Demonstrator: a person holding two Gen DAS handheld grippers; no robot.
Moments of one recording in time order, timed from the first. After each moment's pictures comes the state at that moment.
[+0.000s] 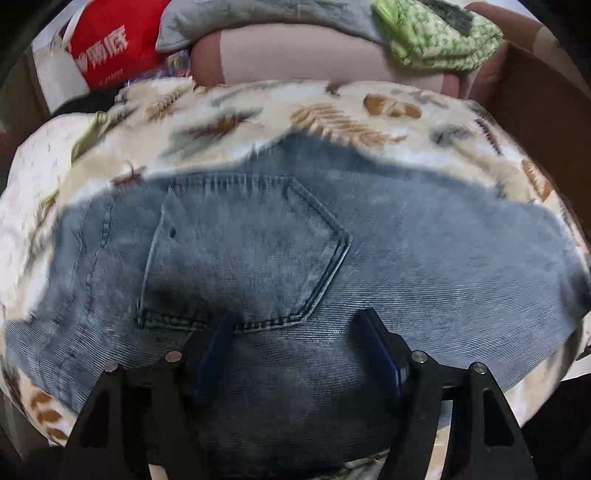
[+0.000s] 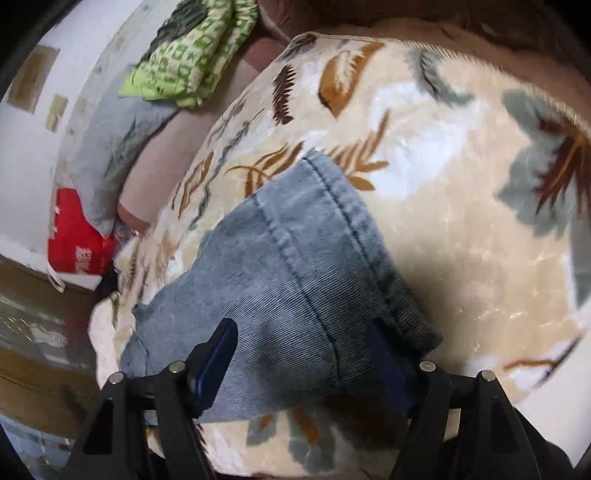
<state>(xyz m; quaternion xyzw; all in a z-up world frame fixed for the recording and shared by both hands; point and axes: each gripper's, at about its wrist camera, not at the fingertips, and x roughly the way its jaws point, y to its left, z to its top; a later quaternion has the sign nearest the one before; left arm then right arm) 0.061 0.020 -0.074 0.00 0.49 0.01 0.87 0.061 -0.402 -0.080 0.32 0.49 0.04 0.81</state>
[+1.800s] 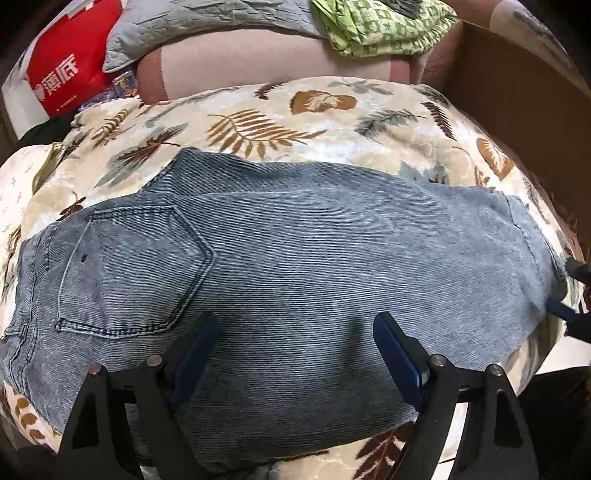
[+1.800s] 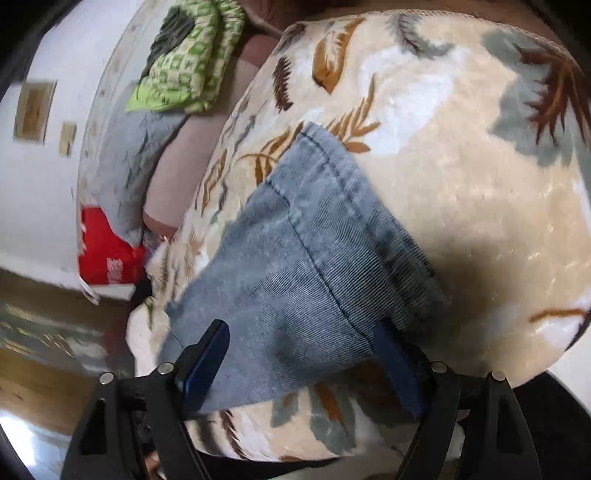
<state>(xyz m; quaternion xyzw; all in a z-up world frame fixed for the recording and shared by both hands) 0.062 -0.059 -0.059 0.01 0.49 -0.05 0.87 0.028 -0.423 -0.106 0.43 0.46 0.09 0.77</state>
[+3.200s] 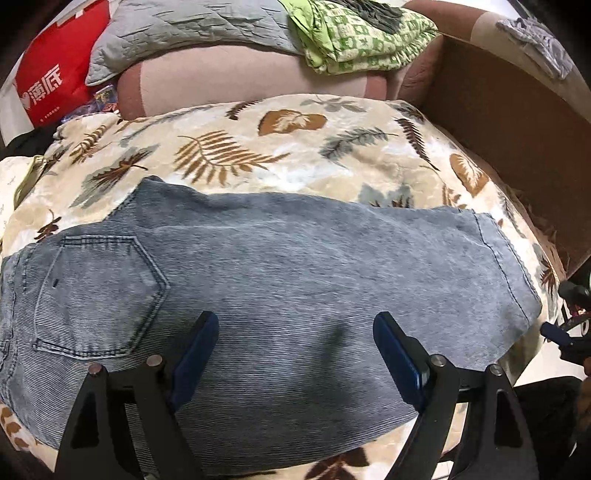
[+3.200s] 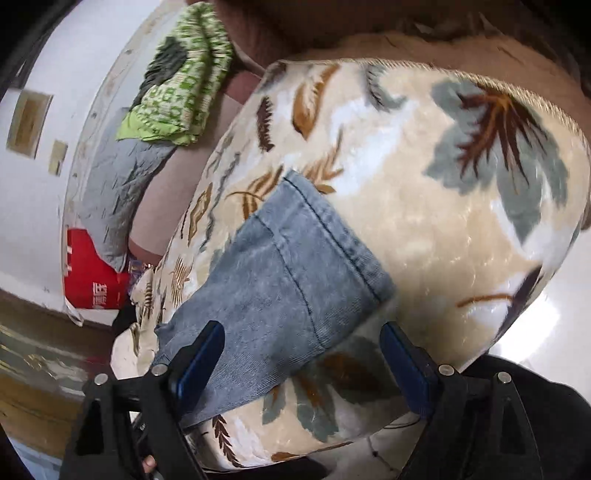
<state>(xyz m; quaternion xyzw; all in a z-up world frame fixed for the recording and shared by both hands) 0.068 -0.086 -0.052 -0.01 0.47 -0.09 0.88 0.000 -0.449 -0.090 0.44 0.43 0.01 0.79</state>
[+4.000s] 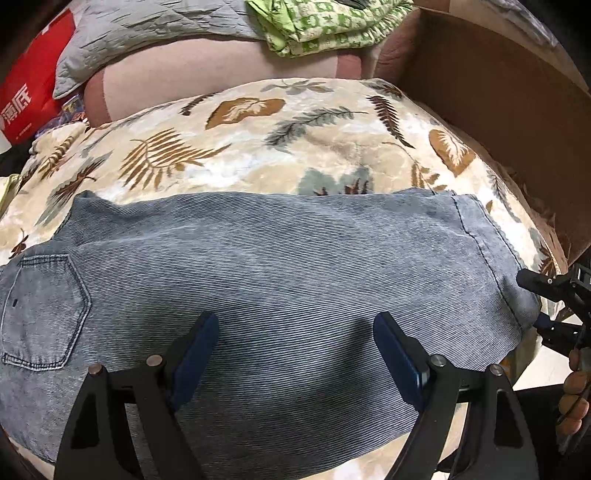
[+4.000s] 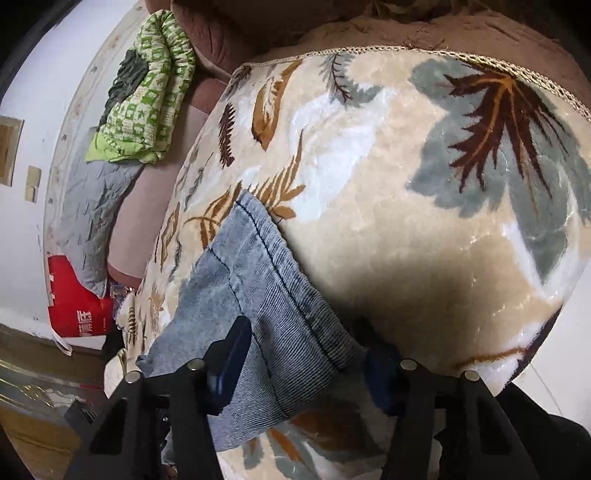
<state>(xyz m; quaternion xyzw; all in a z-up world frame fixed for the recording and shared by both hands) 0.084 -0.153 -0.065 0.02 0.49 -0.11 0.87 0.033 -0.464 -0.123 0.44 0.44 -0.02 0.78</state>
